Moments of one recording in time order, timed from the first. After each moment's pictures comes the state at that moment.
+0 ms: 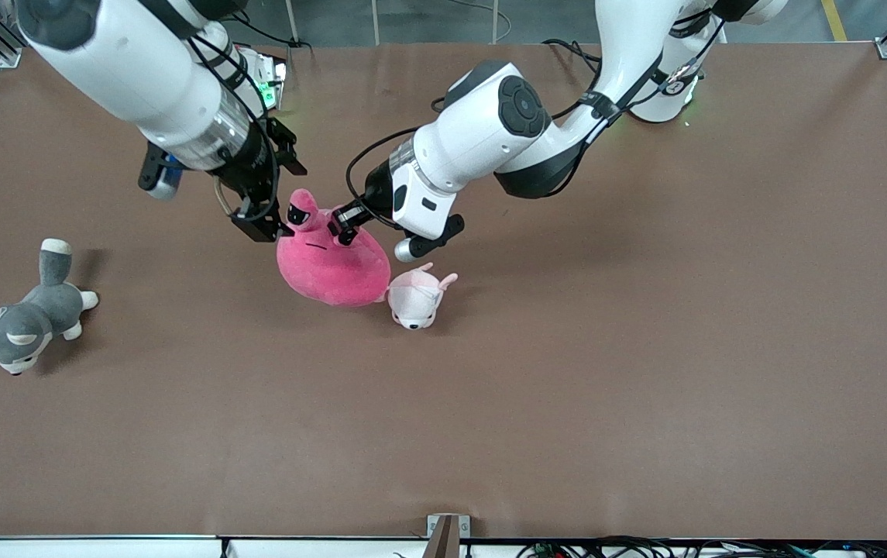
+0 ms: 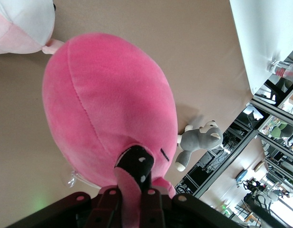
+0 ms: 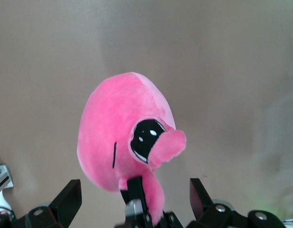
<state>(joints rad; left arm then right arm) -0.51 0.61 -0.46 -1.31 -0.37 2.48 -1.28 0.52 0.17 -0.07 -1.48 0.22 1.68 2.14</state>
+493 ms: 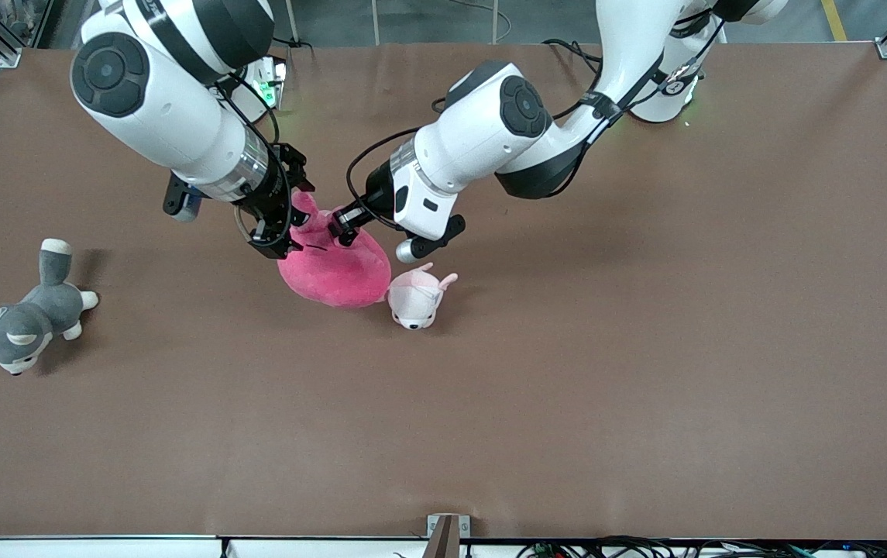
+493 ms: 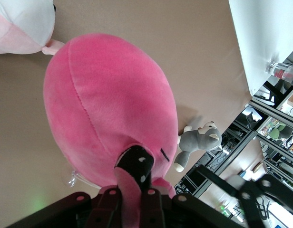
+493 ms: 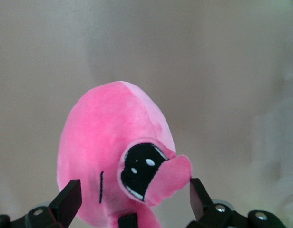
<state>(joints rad) -0.51 0.61 -0.46 -1.31 -0.37 2.48 -1.29 0.53 0.18 -0.07 -1.55 0.22 1.70 2.15</state>
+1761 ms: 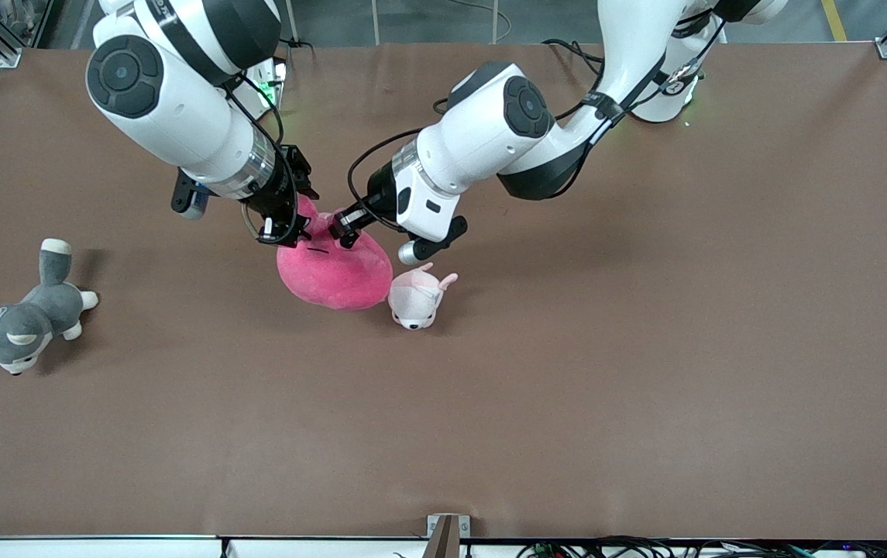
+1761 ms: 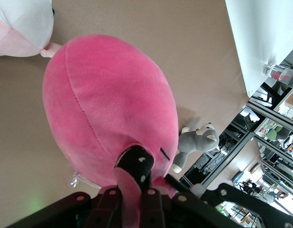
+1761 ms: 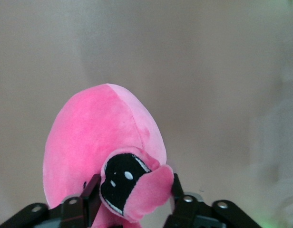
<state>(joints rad) -0.50 0.61 -0.46 -1.31 -0.37 2.48 -1.29 0.54 0.17 -0.08 -1.58 0.21 1.71 2.15</state>
